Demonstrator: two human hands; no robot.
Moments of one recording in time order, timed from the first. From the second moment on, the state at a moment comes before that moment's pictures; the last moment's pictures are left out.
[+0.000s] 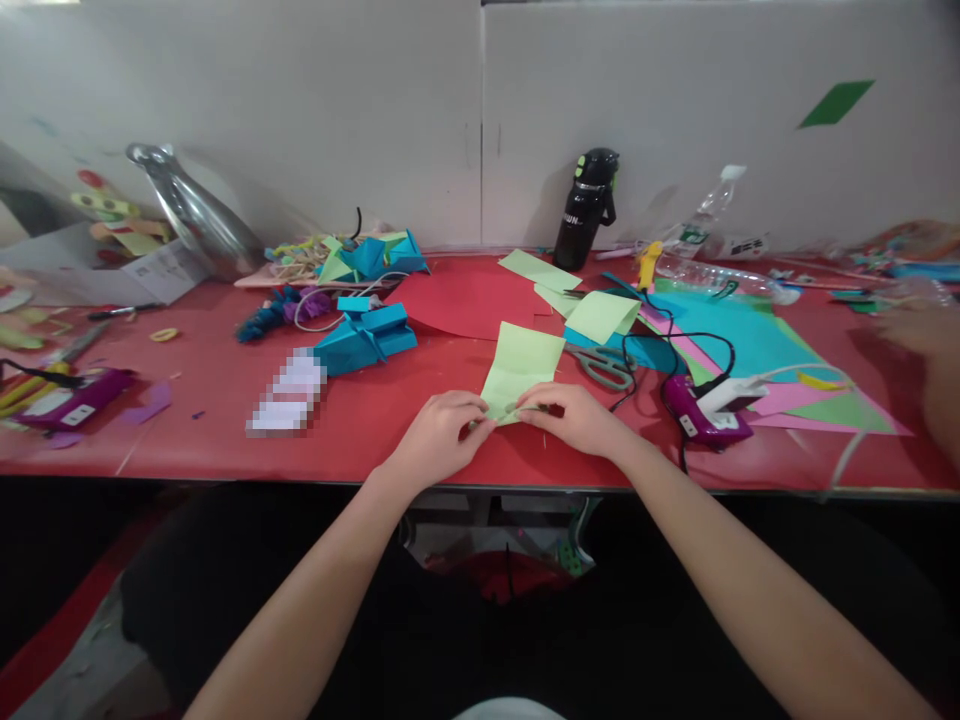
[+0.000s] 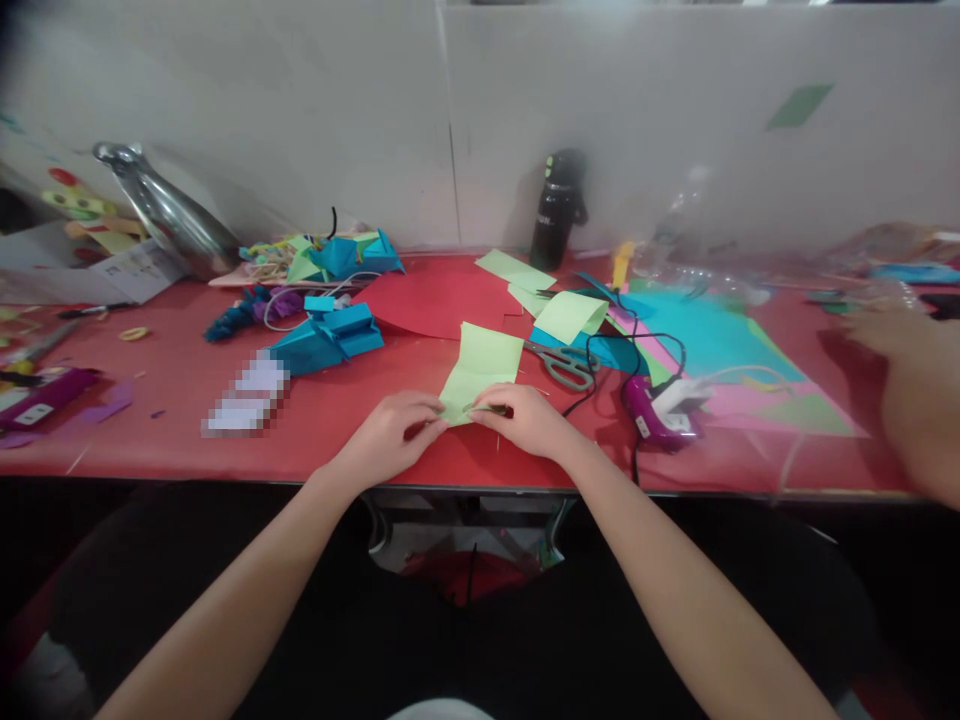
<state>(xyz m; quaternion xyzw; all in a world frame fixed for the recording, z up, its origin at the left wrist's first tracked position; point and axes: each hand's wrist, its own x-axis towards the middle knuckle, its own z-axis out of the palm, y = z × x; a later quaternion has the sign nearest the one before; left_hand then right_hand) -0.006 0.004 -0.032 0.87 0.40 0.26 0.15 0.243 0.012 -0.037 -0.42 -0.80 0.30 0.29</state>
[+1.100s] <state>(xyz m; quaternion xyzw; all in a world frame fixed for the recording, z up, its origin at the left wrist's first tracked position) -0.004 0.003 -0.028 0.90 0.39 0.15 0.13 0.233 0.027 -0.057 -0.52 -0.73 0.23 0.38</state>
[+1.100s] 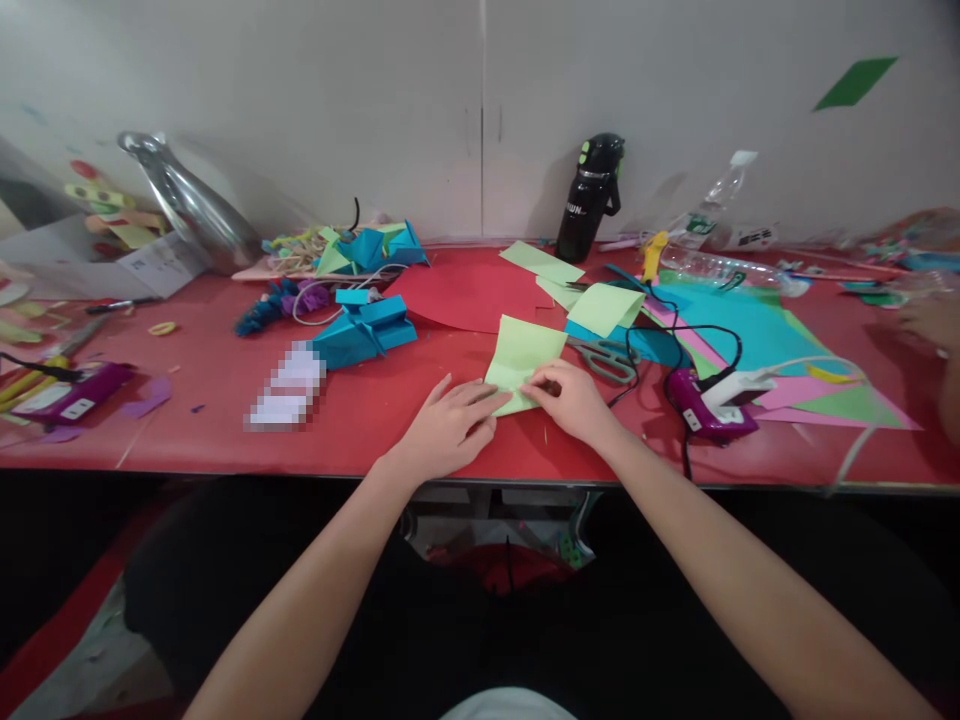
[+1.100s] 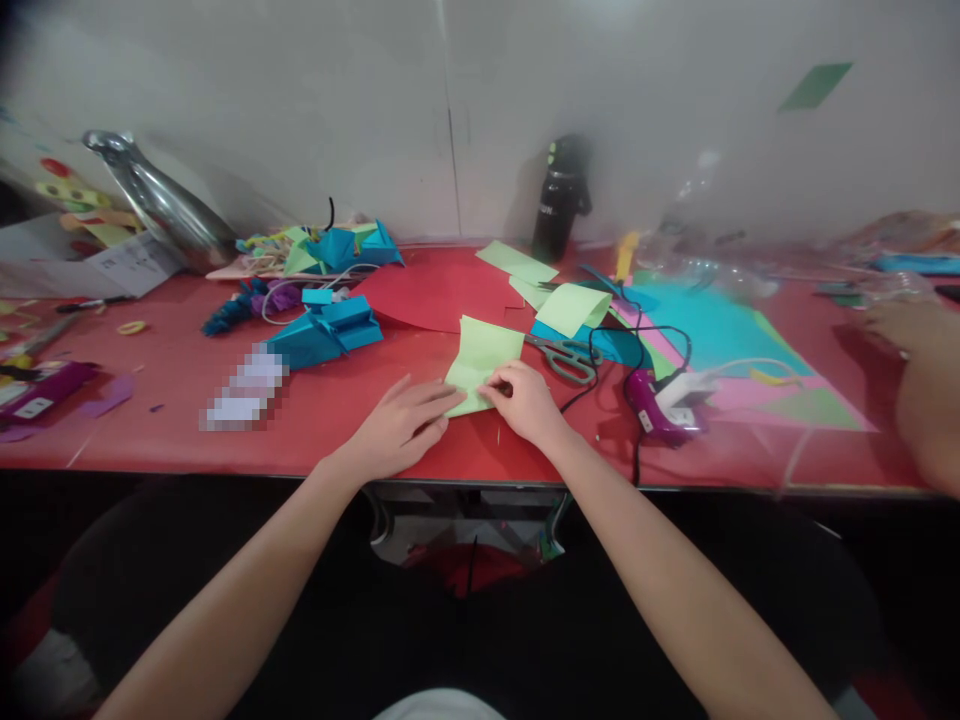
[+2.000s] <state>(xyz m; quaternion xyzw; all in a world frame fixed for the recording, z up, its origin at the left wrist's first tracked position) 0.001 -0.015 -0.018 0.92 0.37 0.14 0.03 0.238 0.009 -0.055 -0.53 -0.79 0.08 0.29</state>
